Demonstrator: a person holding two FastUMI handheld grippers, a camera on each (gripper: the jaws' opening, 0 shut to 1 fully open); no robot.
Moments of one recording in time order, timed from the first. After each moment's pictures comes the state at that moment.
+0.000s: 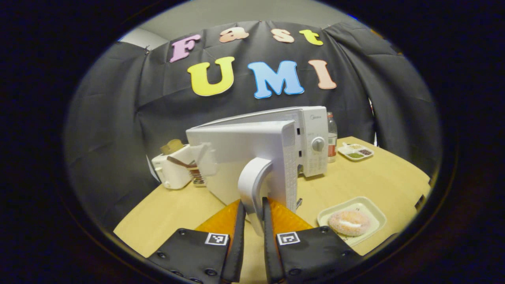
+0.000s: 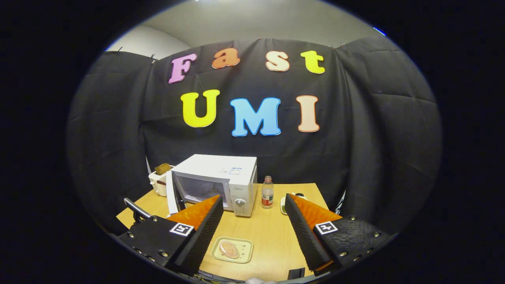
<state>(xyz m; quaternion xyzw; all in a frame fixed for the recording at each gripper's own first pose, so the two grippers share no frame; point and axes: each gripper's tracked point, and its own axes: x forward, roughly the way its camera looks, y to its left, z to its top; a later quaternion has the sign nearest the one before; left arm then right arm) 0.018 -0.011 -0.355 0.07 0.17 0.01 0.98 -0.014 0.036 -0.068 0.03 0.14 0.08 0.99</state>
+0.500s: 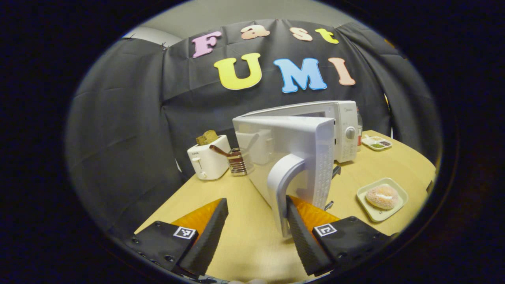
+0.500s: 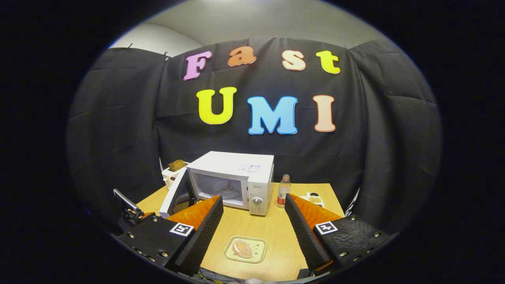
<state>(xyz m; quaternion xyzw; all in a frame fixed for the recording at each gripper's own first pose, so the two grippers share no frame) -0.019 0.096 -0.361 0.06 0.19 0.06 0.98 -0.017 0.089 -0.077 0.02 0.14 0.13 0.98</state>
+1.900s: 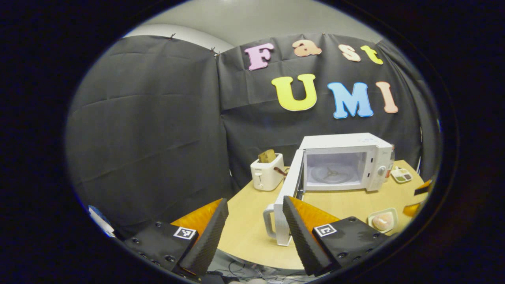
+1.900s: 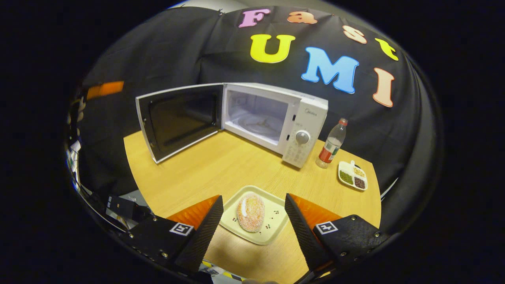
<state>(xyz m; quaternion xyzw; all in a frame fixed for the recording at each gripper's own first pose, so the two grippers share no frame) -0.119 0.178 -0.189 0.03 0.14 0.22 0.97 -0.020 0.148 -0.347 -0.13 0.27 0.27 0.92</state>
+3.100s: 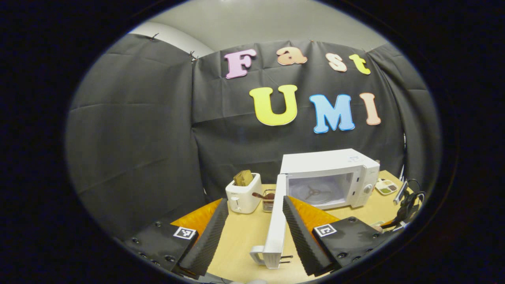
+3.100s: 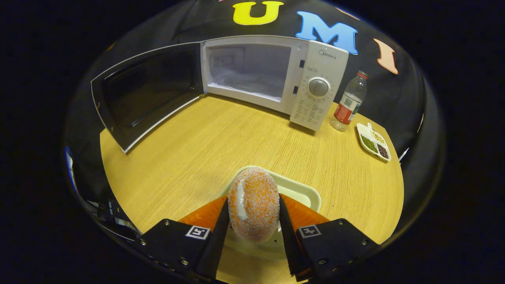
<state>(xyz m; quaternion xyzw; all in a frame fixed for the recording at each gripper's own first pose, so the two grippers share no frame) -0.016 0.198 -0.157 0.03 0.12 0.11 0.99 0.030 0.185 -0.417 -0.08 0.38 0.22 0.89</state>
